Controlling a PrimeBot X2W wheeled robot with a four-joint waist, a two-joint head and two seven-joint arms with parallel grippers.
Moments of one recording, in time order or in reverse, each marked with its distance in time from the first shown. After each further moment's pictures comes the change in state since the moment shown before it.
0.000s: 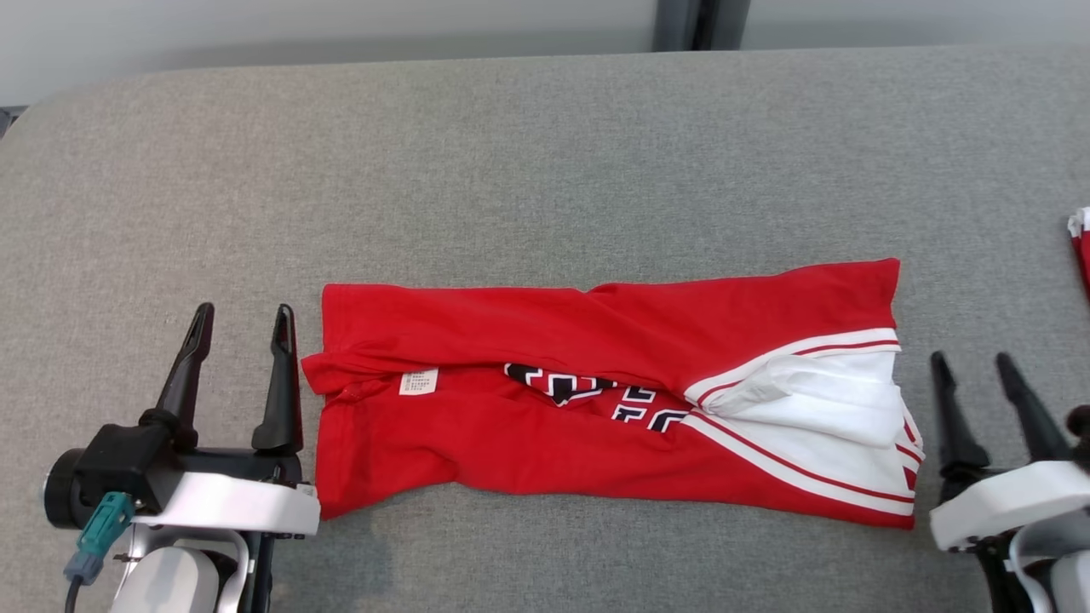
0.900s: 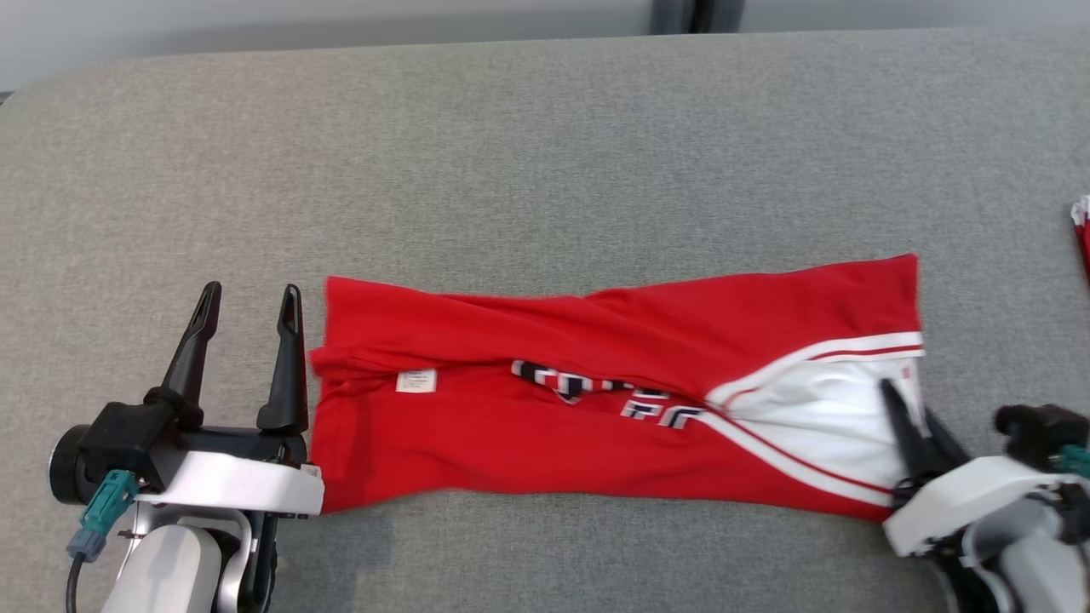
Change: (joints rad) left arm -0.047 -0.031 0.016 0.039 0.029 -0.044 0.000; right arm -0.129 -0.084 0.312 0.285 0.274 0.002 -0.060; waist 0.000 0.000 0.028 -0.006
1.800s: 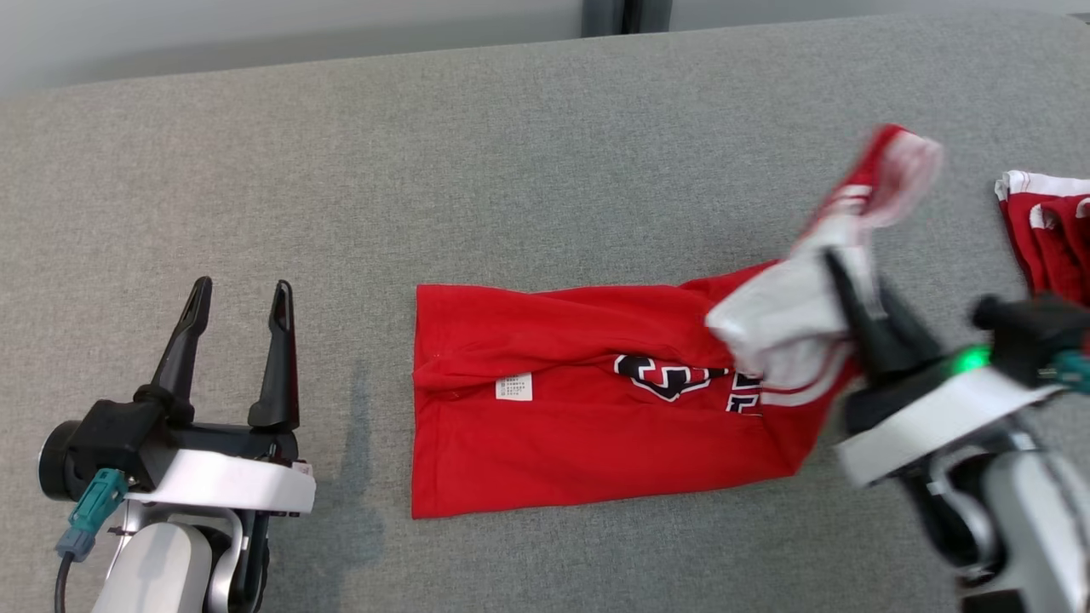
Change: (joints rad) left arm -0.001 0.004 0.021 -0.004 0.010 -0.021 0.000; right arm -0.050 -0.039 0.006 -0.459 -0.085 -0.002 0.141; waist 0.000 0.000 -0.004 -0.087
